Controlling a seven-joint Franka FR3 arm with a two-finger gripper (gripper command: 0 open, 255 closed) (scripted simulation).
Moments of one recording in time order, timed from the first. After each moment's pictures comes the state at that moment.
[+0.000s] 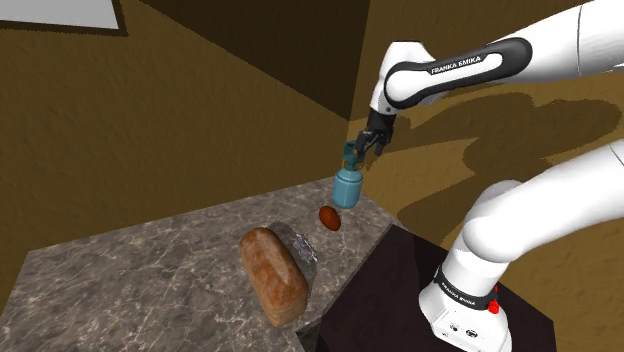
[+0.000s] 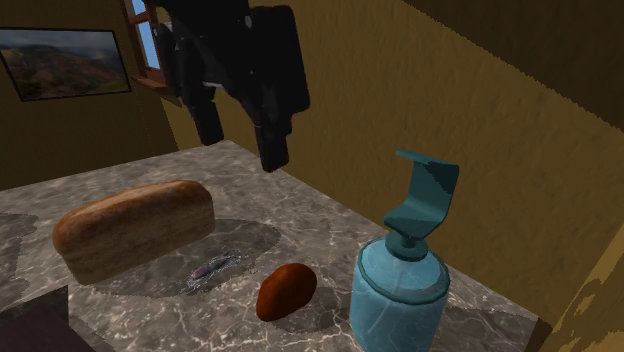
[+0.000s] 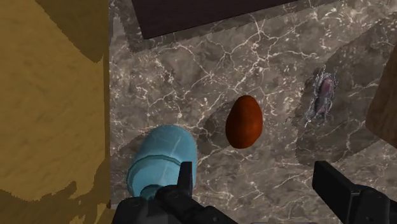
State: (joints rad) arm -0.13 -0.62 -0.18 -2.62 -0.13 2.12 0.00
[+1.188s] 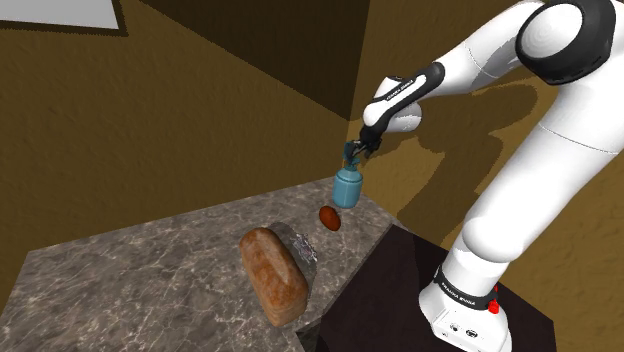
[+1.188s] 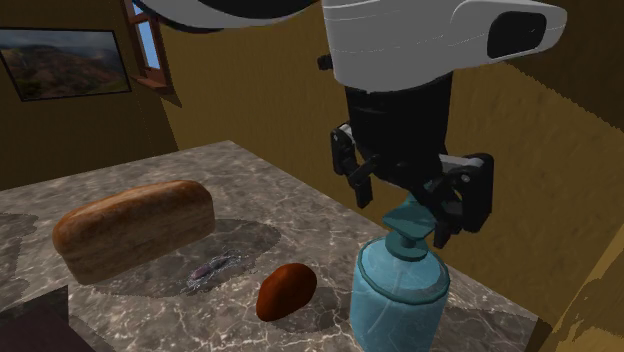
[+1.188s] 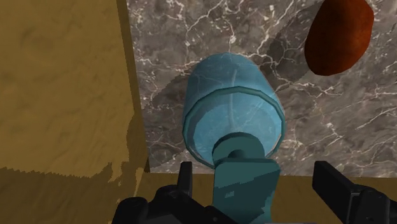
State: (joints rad) arm -0.13 -0.15 -0.39 -2.51 -0.01 2.67 -0.18
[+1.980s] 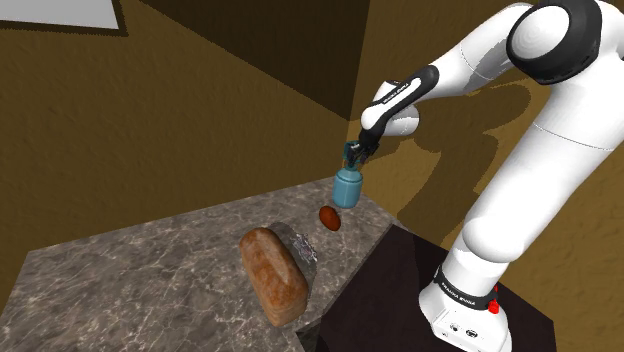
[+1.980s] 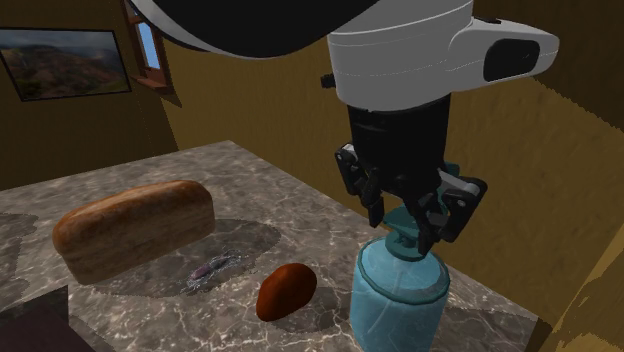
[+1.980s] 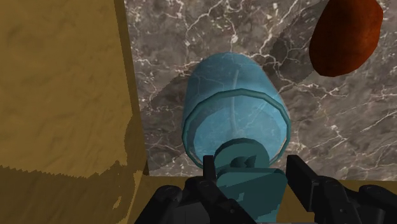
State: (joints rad) arm -0.12 -0.11 -0.40 -2.52 0.02 2.71 -0.20
